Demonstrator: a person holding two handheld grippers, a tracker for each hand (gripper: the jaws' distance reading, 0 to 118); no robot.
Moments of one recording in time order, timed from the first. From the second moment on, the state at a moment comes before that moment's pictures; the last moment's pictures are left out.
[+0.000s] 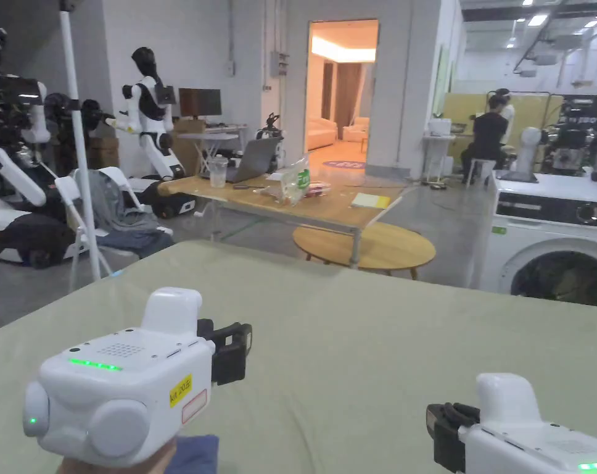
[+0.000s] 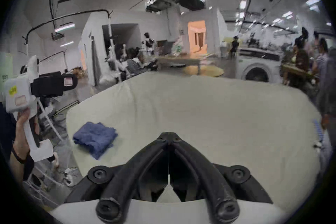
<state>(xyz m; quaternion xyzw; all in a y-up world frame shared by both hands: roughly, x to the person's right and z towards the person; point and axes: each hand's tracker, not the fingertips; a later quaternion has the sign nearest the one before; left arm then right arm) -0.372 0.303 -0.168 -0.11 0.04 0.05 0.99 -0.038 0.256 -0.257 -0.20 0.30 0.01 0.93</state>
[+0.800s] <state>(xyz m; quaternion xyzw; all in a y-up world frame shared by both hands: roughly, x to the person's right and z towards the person) -0.218 0.317 -0.207 -0.04 0.01 -0.02 1.00 0.138 0.288 -0.256 -0.11 0.10 -0.01 0.99</state>
